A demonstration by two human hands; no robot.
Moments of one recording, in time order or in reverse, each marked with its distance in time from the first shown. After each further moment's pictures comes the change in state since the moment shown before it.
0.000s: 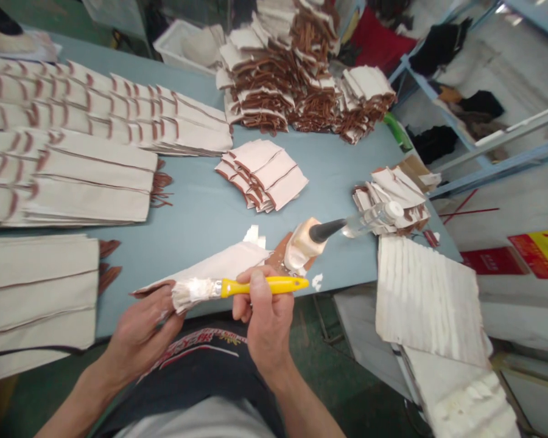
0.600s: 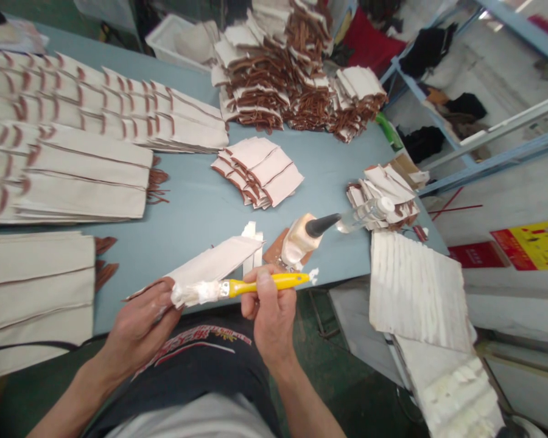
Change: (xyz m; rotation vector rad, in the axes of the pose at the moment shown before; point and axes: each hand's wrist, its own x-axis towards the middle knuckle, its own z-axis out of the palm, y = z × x) left_hand -0.008 0.001 -0.005 0.023 -0.035 0.026; right_hand -0.011 0.010 -0.008 0.013 0.007 0.043
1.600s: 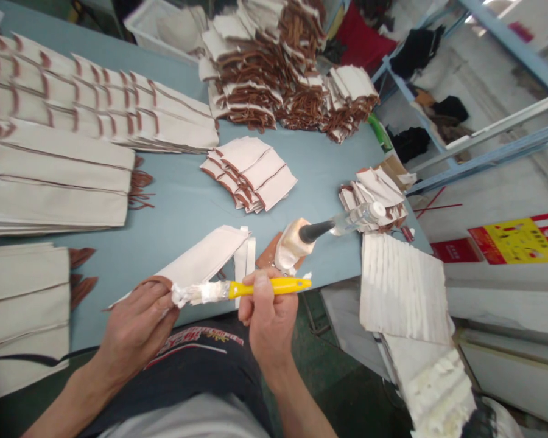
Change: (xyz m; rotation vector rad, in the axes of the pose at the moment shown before) left_hand 0.020 -0.023 0.011 0.220 0.008 0.076; right_hand 0.024 -0.014 0.012 -0.142 0.114 -0.051
